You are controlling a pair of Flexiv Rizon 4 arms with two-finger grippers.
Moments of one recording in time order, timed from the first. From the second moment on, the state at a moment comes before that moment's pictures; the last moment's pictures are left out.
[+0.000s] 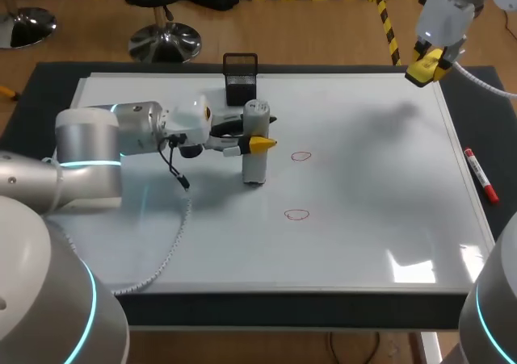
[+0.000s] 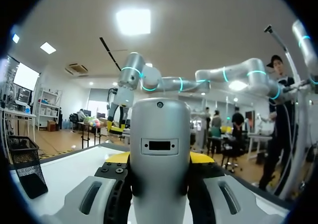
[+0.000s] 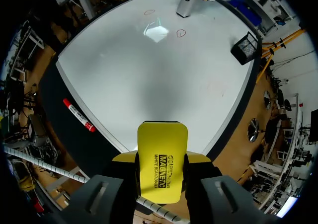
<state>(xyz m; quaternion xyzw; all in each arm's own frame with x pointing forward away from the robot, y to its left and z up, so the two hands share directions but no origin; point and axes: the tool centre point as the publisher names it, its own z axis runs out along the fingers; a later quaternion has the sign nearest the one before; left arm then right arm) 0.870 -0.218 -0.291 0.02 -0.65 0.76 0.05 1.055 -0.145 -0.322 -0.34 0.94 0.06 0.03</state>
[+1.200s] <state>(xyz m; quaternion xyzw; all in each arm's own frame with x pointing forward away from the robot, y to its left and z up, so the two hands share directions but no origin) 0.935 -0.122 -0.251 0.06 -0.63 0.77 -0.07 1.055 -0.145 -0.322 -0.34 0.94 0.06 0.03</state>
